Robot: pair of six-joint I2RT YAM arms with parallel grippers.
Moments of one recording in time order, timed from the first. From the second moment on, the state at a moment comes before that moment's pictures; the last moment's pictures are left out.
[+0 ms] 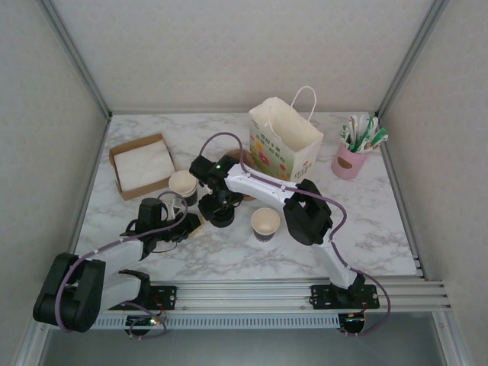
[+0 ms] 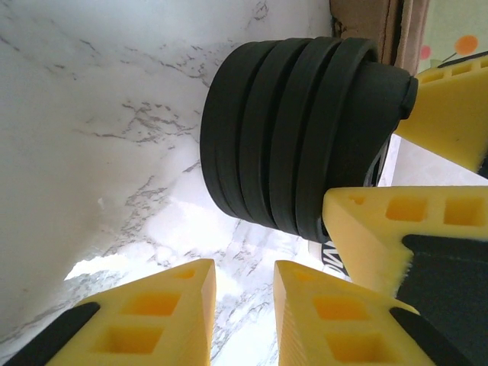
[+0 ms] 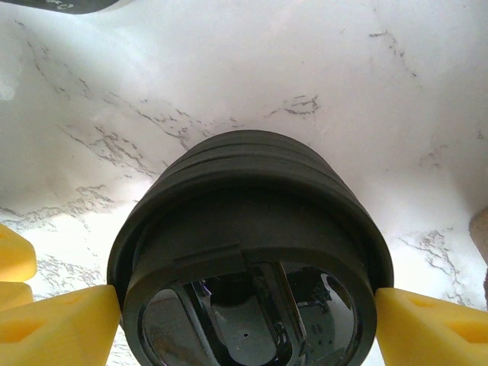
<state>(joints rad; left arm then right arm) -0.17 1.16 0.21 0.19 0.70 -0.90 0.99 2.24 1.97 -1.14 0.00 0.30</state>
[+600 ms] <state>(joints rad) -0.17 1.24 0.21 0.30 0.70 -0.93 0.98 2.24 1.97 -1.13 -0.01 0.30</state>
